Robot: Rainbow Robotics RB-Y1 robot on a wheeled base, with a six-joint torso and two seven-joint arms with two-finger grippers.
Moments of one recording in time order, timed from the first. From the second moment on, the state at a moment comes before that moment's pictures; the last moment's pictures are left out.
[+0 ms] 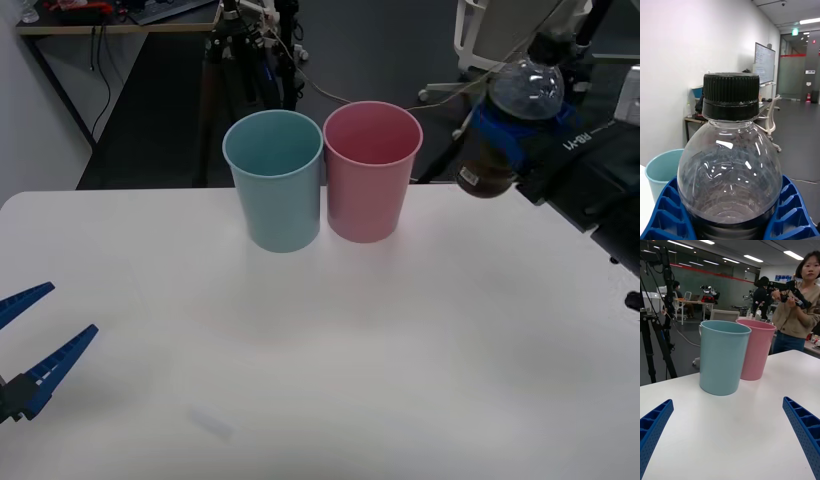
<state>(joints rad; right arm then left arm) -0.05 -1.01 0.17 -2.22 -0.04 0.12 0.65 0.35 0.40 0.52 -1.66 -0.96 -1.22 0.00</state>
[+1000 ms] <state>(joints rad) -0.73 -0.82 0.56 -1.62 -0.03 0.17 0.59 0.35 0.40 0.52 -1.66 -0.96 -1.22 0.00</state>
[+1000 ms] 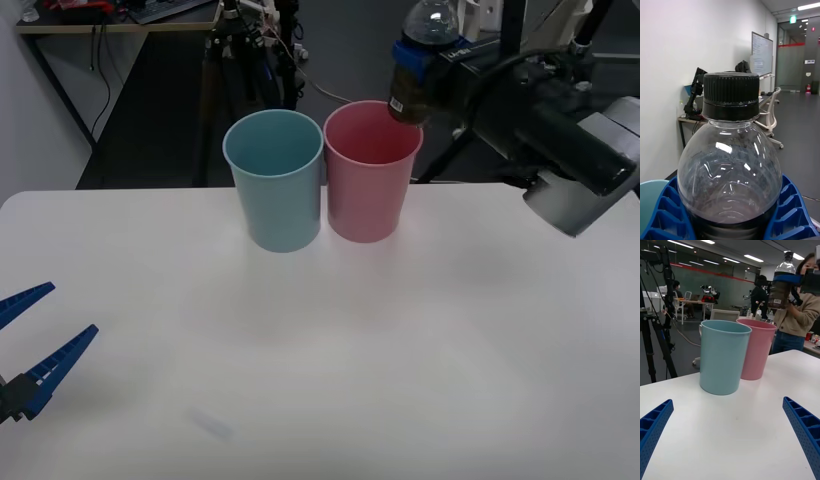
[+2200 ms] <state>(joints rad) -0.82 -0.54 0.58 -1.35 0.18 0.19 0.56 0.35 0.40 0.52 -1.66 -0.96 -1.22 0.00</state>
